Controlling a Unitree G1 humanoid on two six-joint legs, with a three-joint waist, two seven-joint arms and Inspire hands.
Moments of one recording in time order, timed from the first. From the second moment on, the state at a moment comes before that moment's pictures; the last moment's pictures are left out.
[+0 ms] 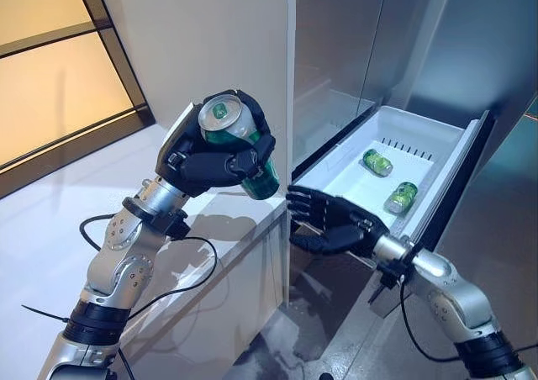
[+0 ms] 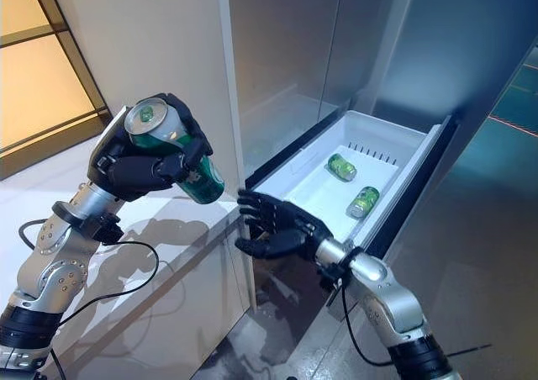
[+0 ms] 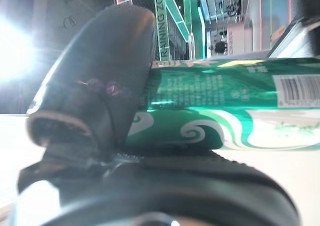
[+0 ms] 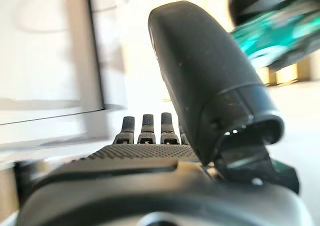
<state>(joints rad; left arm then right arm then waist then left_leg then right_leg) -0.30 0.64 -0.07 -0.19 -0.91 -0.07 -0.39 -0.18 -0.56 0.17 -0.24 0.66 0.30 0.42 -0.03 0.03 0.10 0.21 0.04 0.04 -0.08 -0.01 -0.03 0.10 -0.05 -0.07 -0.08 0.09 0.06</state>
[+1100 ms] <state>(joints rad) -0.32 0.72 -0.33 -0.22 -0.89 0.08 -0.40 -0.34 -0.64 0.37 -0.24 0.86 0.47 0.30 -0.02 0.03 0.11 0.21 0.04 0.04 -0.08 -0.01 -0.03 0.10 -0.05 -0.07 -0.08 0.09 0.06</state>
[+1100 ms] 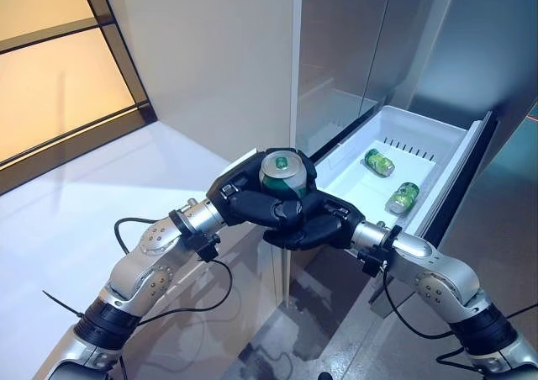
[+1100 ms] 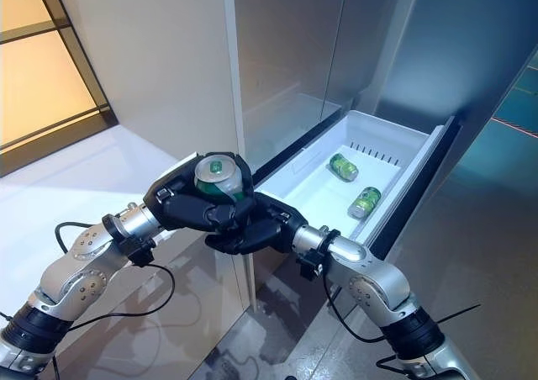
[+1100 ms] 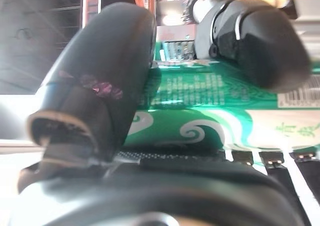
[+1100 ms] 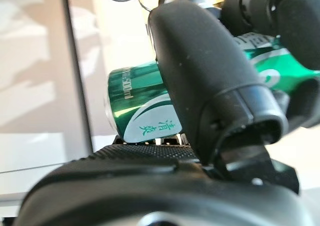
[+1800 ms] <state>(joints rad) -0.32 0.73 -0.39 -0.20 -1.03 0.10 -0.33 -0.39 -0.71 0.45 -0.24 0.86 0.50 0.29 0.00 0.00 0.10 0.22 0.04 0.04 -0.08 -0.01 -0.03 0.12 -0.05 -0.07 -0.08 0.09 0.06</state>
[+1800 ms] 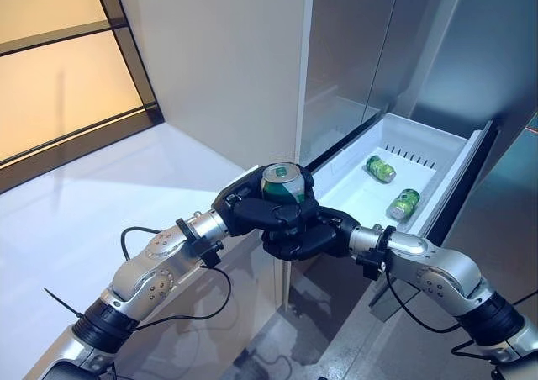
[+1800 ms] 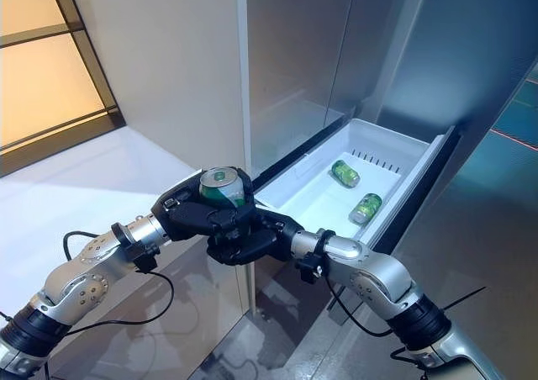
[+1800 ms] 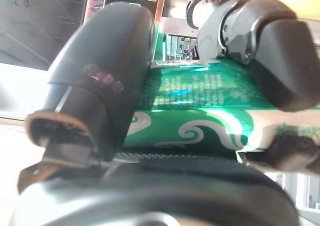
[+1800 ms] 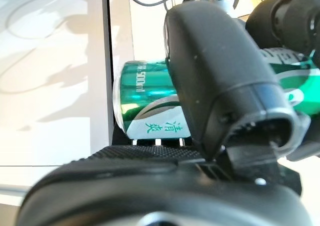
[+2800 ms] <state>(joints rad) -0.35 0.56 -0.26 -0.22 -0.93 0.00 -0.21 -0.40 -0.67 0.31 0.05 0.57 0.43 -0.05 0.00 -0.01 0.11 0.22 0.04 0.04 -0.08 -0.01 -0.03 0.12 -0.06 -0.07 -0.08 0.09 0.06</state>
